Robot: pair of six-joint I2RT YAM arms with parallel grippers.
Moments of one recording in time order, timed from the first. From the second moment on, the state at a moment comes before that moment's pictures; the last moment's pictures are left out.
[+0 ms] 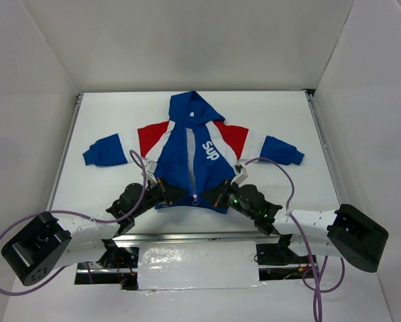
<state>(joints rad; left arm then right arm) -0.70 1.13 0.16 0.79 0.15 -0.98 0.92 1.13 0.22 0.66 0.08 1.04</state>
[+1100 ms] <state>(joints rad) -0.70 1.13 0.16 0.78 0.14 -1.00 0.92 1.17 0.22 0.68 0.07 1.03</state>
